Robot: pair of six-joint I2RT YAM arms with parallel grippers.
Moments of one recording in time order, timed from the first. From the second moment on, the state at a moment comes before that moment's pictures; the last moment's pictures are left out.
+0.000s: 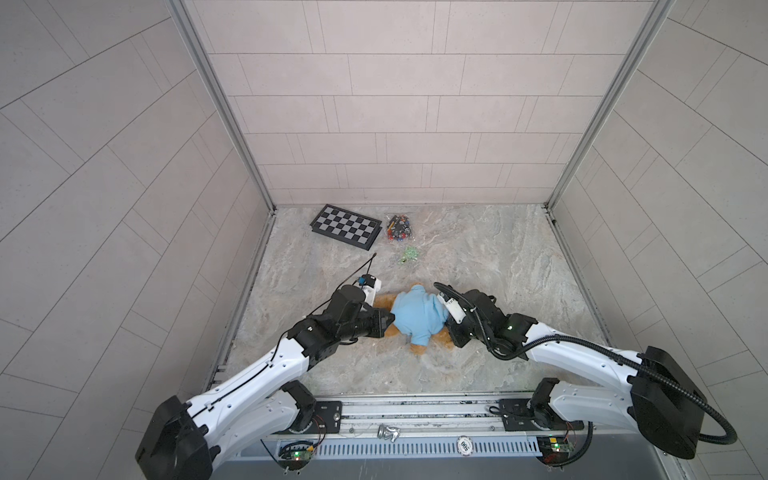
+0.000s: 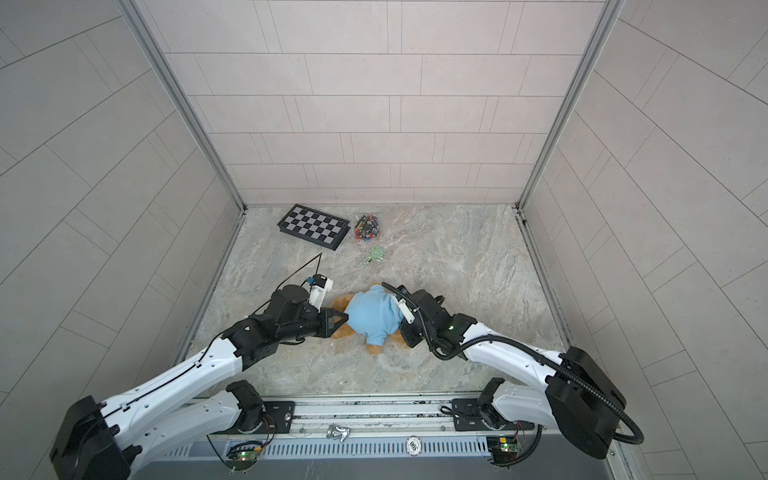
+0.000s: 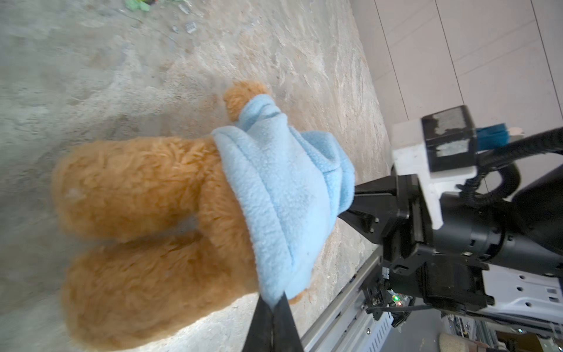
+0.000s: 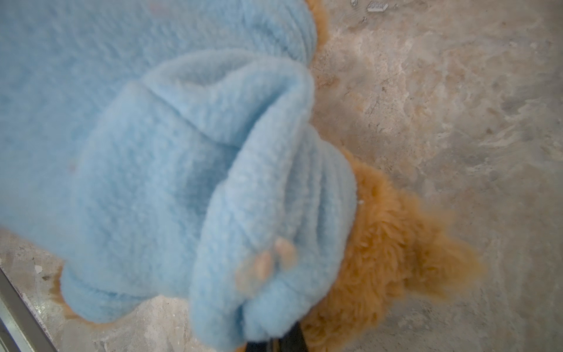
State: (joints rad) left arm -0.65 0.92 0.55 -0.29 0.27 -0.66; right arm 0.74 1.17 0.57 -0.26 0.00 0.15
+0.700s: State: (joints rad) left arm -0.79 0.83 0.50 -0.32 0.14 -0.56; right arm 0.71 1.12 0.57 -0.30 -0.16 0.19
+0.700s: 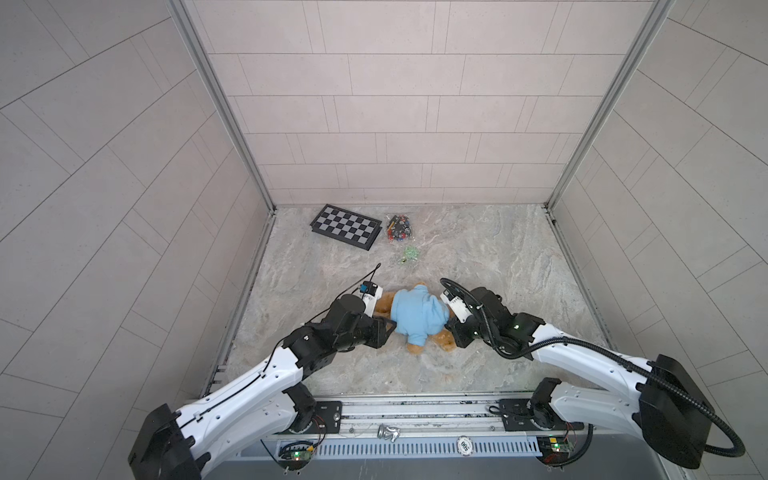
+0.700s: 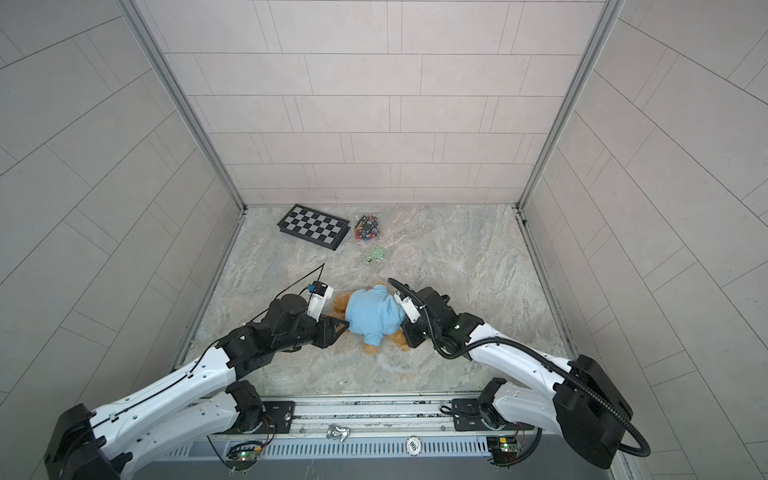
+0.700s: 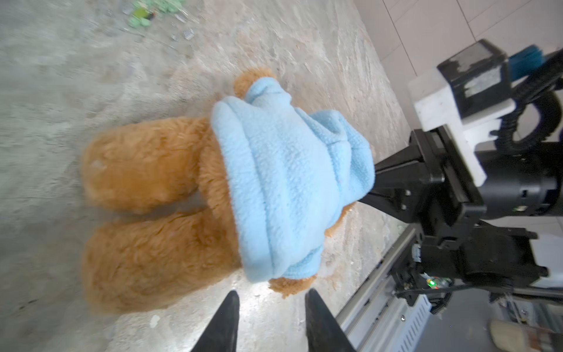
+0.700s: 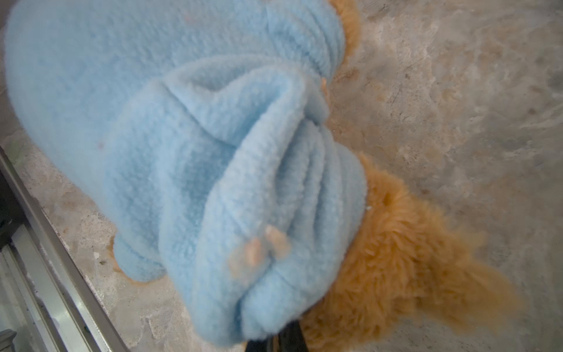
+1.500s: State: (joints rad) left arm -0.98 0.73 0.34 -0.12 0.02 -0.65; right arm 0.61 1.03 0.58 -0.26 -0.58 0.32
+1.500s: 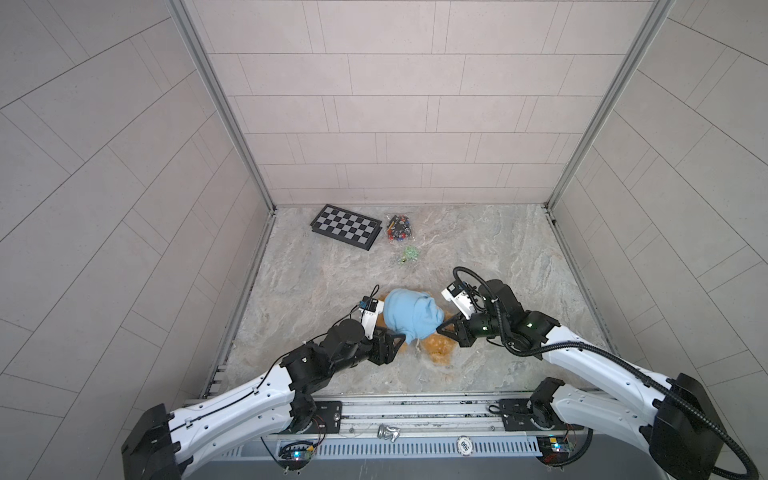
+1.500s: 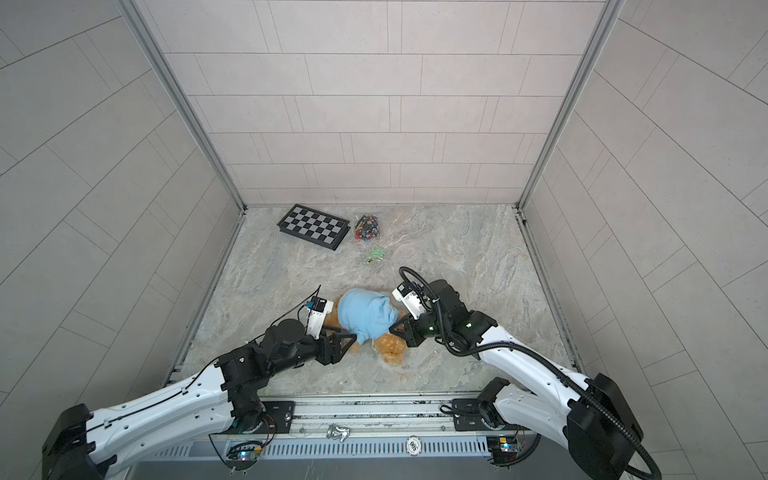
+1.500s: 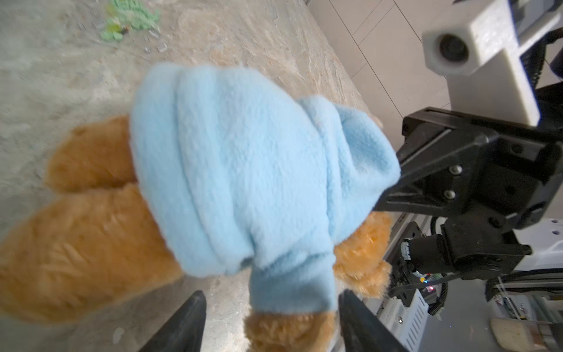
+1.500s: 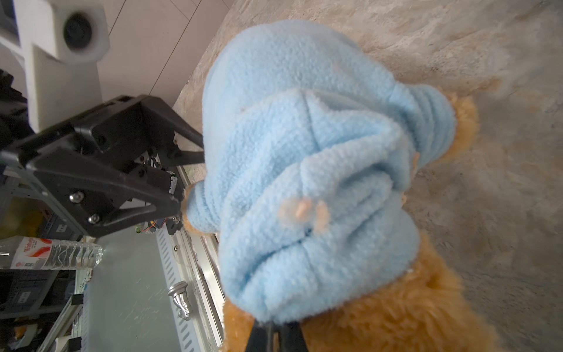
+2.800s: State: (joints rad) left arm -1.01 1.01 0.66 -0.34 0.10 -0.69; right arm 0.69 0.88 0.62 -0.39 -0.30 0.10
